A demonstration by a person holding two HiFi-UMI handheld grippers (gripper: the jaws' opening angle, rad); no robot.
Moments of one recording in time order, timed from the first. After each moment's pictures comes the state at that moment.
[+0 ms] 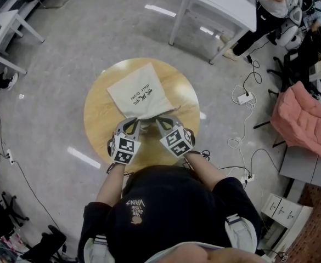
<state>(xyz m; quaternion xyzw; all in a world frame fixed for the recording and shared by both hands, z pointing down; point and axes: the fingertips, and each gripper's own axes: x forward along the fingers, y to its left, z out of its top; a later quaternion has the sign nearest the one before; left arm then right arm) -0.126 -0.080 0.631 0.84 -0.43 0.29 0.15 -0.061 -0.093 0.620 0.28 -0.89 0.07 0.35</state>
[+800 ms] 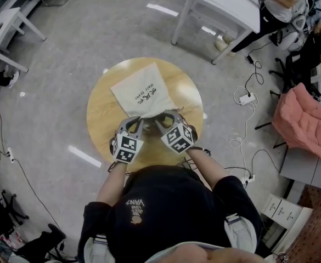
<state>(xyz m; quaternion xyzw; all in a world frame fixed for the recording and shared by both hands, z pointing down) -0.131 -0.082 0.631 0.85 -0.42 0.28 0.16 -0.075 -0.102 0.629 0.25 -0.89 0.03 0.38</state>
